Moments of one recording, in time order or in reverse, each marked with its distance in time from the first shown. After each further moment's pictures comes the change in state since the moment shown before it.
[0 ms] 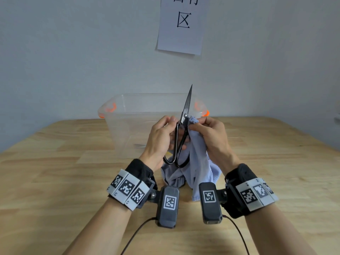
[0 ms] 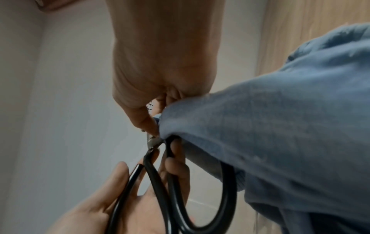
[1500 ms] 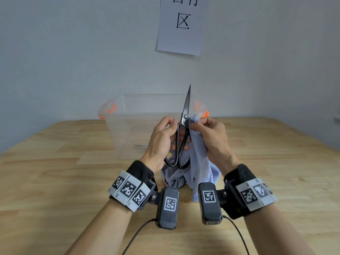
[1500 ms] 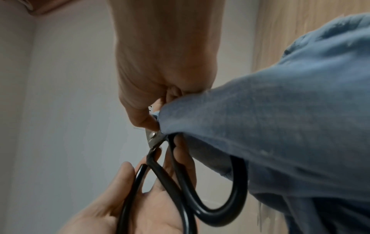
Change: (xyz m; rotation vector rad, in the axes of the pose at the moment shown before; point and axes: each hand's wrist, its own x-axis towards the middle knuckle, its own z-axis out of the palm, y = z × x) left_hand 0.002 -0.005 -0.002 0.009 -0.073 0.022; right_hand 0.000 0.001 0.000 0.039 0.020 0.010
